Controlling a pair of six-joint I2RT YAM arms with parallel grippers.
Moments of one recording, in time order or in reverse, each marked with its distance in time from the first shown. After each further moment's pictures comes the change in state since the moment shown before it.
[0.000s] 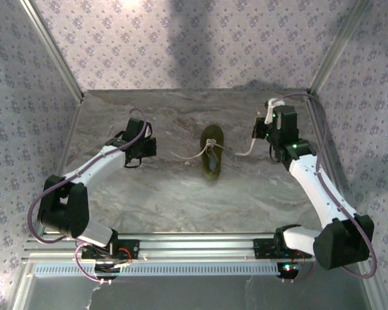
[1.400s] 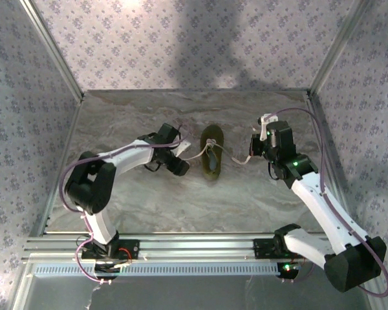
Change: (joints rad) left arm -0.191 0.310 0.166 -0.108 0.233 0.554; right arm 0.119 -0.171 -0.099 -0.138 0.095 -0.025
